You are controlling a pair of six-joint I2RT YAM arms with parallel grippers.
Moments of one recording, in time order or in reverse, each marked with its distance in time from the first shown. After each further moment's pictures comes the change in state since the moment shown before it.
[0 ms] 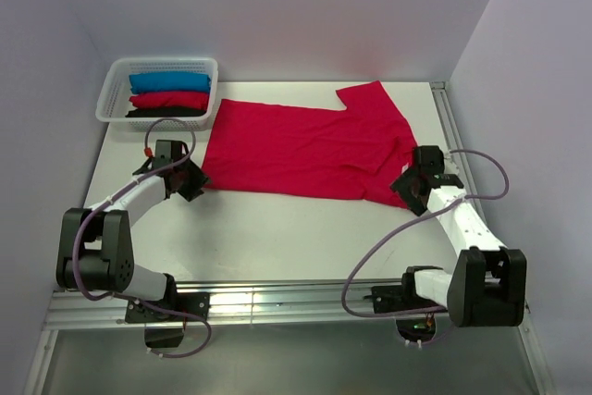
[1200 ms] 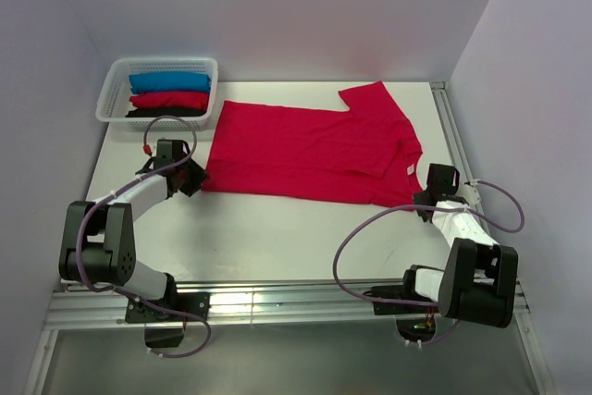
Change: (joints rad) left arm 0.000 0.044 -0.010 0.124 -0.051 -0.004; right arm -0.212 0.023 -0.228 0.324 0.063 0.237
